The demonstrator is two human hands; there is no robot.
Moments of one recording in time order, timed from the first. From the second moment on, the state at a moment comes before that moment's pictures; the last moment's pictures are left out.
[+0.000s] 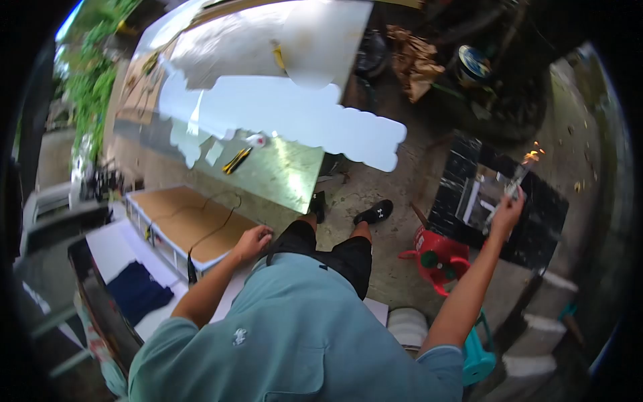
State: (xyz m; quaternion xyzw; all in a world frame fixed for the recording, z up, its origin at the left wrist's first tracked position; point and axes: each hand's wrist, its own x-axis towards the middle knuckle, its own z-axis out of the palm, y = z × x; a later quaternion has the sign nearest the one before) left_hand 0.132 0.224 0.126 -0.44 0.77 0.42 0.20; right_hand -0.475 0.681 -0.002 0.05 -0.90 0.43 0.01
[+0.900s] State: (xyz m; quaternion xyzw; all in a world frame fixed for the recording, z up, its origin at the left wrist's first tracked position) left_hand 0.180 -0.312 0.070 -0.20 0.97 0.08 -0.11; right_hand -0.062 0.096 0.377 0.33 -0.80 0.51 -0.01
